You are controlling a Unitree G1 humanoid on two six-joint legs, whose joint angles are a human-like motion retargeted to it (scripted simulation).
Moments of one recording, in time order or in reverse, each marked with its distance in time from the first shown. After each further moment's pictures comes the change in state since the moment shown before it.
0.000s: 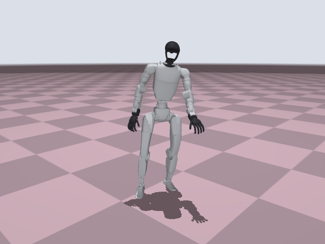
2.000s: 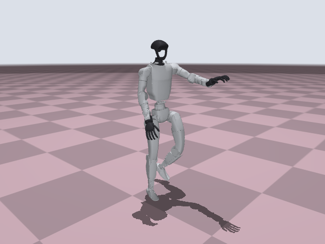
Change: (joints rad) left arm -0.290 0.356 -0.057 -0.472 -0.031 0.006 -0.010; right arm -0.264 -0.016 0.049 0.082 0.177 0.105 -0.041; waist 0.057 0.051 -0.157; left_leg -0.121 -0.007 -0.020 0.733 0.122 0.036; right_leg 0.247 0.024 0.000 -0.365 -0.037 0.046
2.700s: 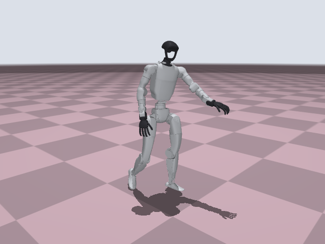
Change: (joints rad) left arm 0.103 -0.124 0.054 0.417 -0.065 0.020 -0.153; right arm 0.149 0.007 0.048 -0.098 -0.106 -0.037 0.185; waist -0.002 -0.043 0.115; left_leg 0.157 0.050 0.154 -0.874 0.043 -0.004; right_leg -0.026 -0.066 0.070 0.788 -0.002 -0.213
